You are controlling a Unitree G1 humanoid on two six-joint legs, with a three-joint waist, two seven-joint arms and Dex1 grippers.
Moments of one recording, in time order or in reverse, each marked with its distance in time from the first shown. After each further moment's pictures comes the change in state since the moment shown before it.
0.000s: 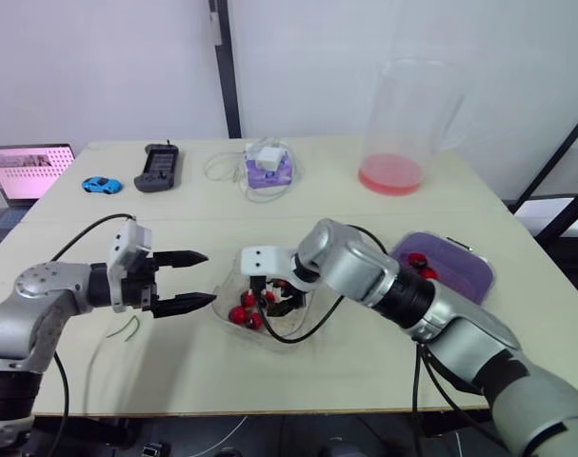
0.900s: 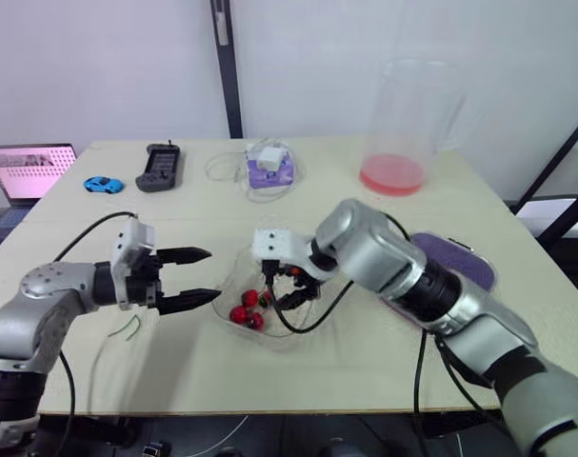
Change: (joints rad) left arm -0.008 -0.009 -0.002 0.024 -0.011 -0.010 0.013; right arm 0.021 -0.068 -0.067 -0.186 -0.030 0.213 0.129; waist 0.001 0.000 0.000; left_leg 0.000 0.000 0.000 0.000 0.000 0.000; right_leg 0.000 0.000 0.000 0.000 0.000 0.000
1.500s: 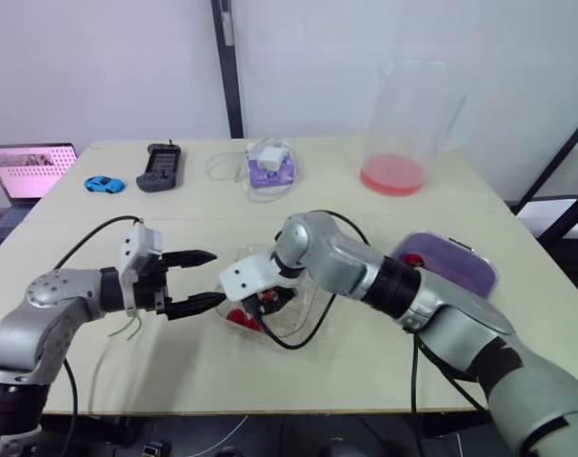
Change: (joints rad) left arm 0.052 -0.032 0.002 -0.126 -0.017 0.020 0.103; right arm -0.113 0.068 0.138 0.213 -0.106 -0.594 0.064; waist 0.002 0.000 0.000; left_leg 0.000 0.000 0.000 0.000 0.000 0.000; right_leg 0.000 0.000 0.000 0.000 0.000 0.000
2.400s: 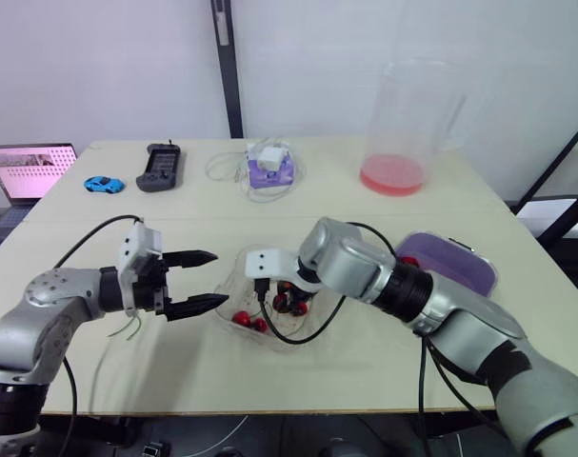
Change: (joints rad) left arm -0.005 0.007 0.000 -0.005 -0.010 0.005 -0.009; right arm 0.029 -0.034 0.020 -0.033 0.155 0.489 -0.138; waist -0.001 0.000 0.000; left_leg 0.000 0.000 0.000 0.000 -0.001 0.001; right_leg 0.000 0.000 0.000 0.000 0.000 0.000
